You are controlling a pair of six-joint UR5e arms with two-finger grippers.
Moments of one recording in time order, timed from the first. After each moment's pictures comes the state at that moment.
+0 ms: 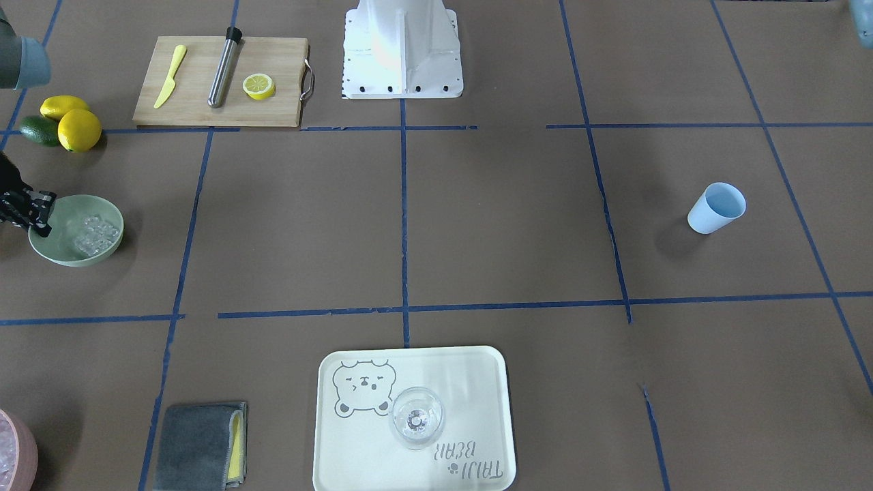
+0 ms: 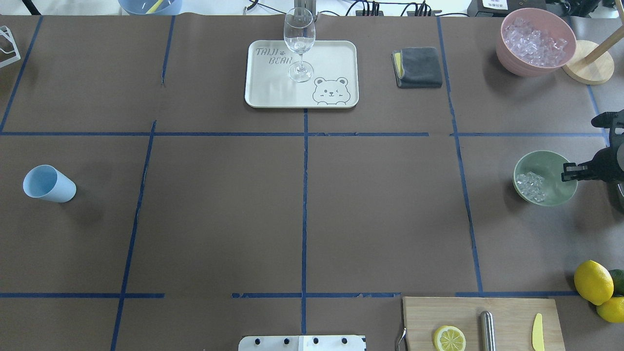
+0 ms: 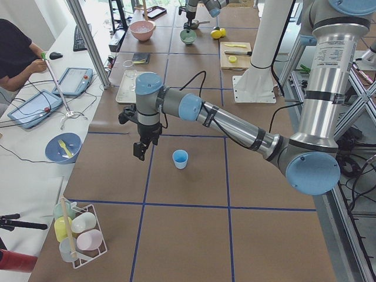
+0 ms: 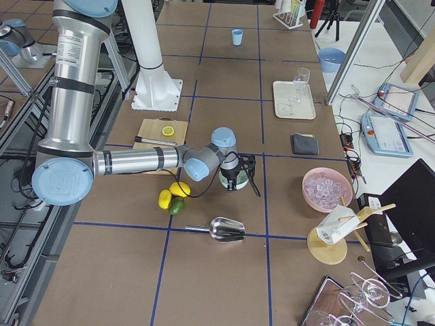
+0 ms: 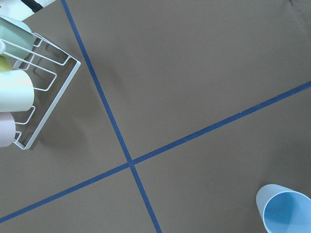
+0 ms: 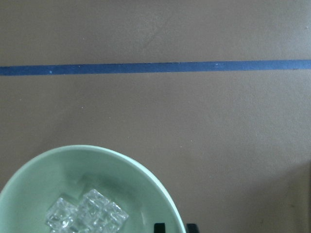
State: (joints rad) left arm -1.44 -1.69 -1.89 -1.42 -2.18 0.15; right arm 0.98 -1.74 1.73 -0.97 2.03 0.86
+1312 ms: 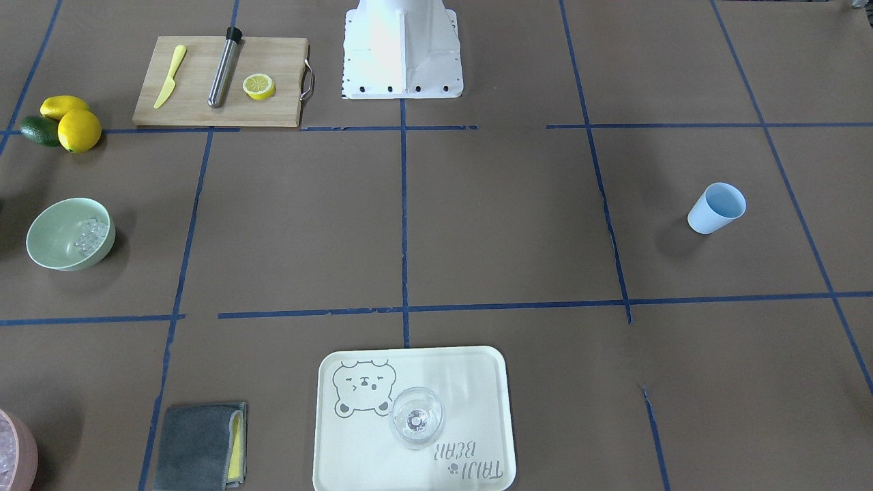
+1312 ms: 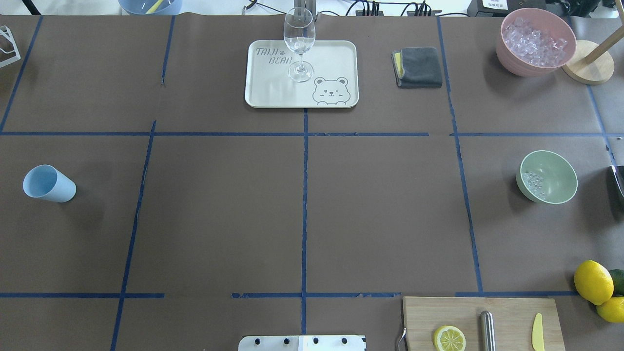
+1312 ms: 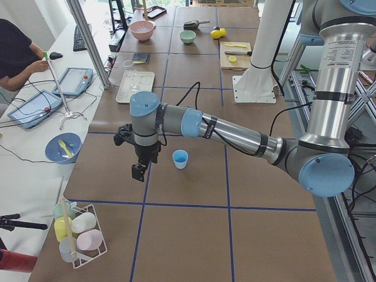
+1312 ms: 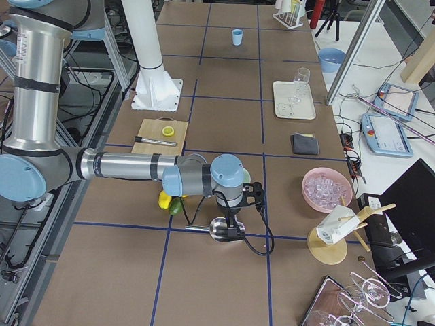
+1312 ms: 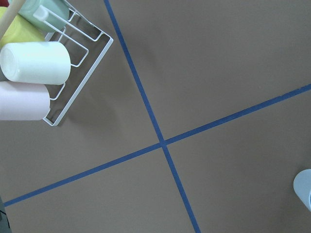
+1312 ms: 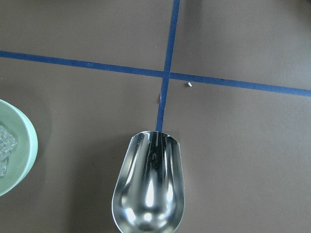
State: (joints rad) left arm -1.55 -1.64 -1.78 -1.42 -2.21 0.25; right arm 1.58 -1.74 1.74 -1.47 2.34 -0.05
